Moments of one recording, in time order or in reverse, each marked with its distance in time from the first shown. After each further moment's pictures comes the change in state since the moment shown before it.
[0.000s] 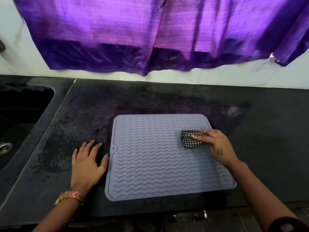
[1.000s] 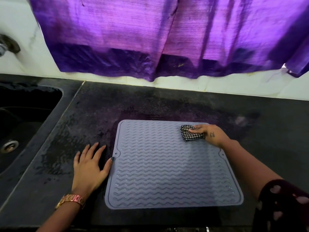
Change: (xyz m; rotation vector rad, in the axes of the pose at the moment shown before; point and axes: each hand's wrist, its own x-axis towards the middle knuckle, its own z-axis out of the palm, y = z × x) left_hand 0.002 0.006 -0.004 0.023 -0.027 -0.039; right_hand 0.096 0.023 0.001 0.038 -0.366 0.019
